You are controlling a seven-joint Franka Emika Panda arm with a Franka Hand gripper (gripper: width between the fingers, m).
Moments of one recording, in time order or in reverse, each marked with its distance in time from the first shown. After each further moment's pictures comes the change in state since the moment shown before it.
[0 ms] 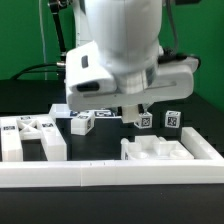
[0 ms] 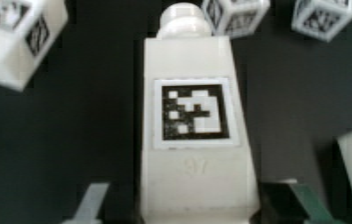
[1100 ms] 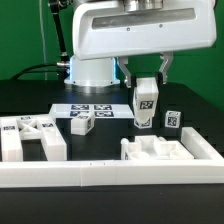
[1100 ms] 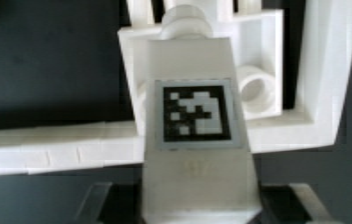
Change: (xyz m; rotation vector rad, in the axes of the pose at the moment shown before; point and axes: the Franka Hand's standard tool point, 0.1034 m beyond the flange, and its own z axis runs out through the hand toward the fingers) arm 0.016 -0.020 -0.089 -0.072 0.760 -0.026
